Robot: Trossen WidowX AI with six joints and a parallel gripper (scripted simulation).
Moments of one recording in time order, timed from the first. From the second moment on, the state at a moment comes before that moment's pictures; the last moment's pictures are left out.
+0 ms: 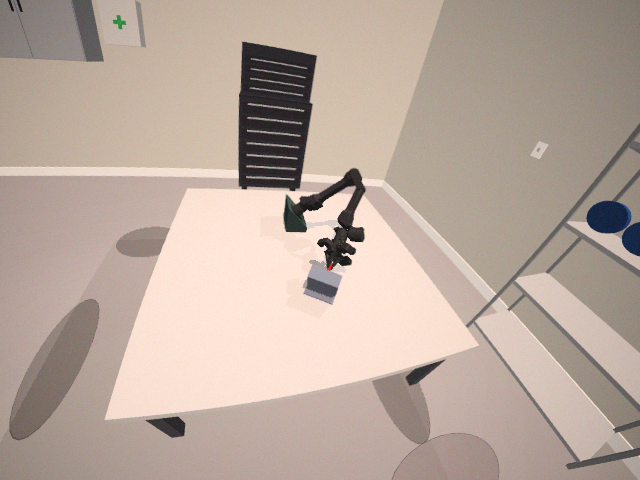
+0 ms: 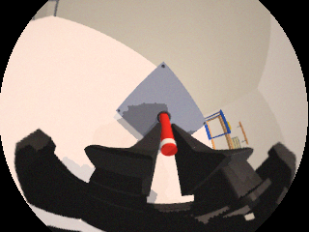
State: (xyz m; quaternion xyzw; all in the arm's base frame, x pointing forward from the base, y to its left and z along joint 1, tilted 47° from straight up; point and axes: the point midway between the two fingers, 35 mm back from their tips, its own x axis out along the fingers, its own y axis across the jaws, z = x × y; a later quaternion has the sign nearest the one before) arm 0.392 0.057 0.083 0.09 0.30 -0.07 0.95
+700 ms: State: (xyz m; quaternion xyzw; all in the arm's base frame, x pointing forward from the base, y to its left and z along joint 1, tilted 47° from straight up) arm 0.402 0.056 0.075 0.09 0.30 -0.07 0.95
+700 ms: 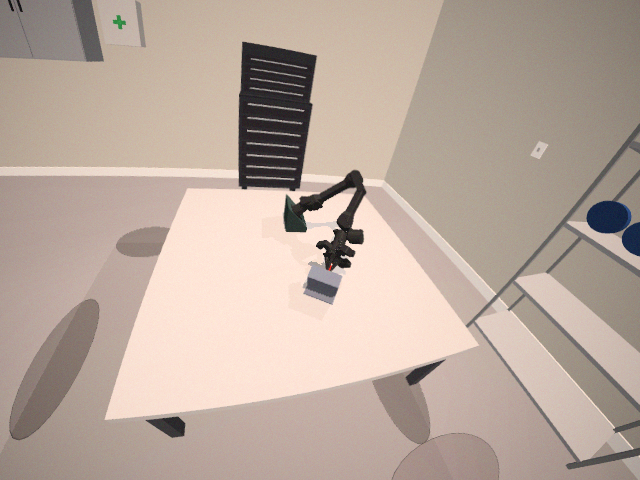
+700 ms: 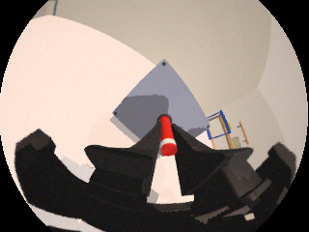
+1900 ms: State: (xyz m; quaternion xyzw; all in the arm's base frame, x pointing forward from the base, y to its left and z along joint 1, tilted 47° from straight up) arm 0.397 0.057 0.080 0.09 0.30 -0.07 0.95
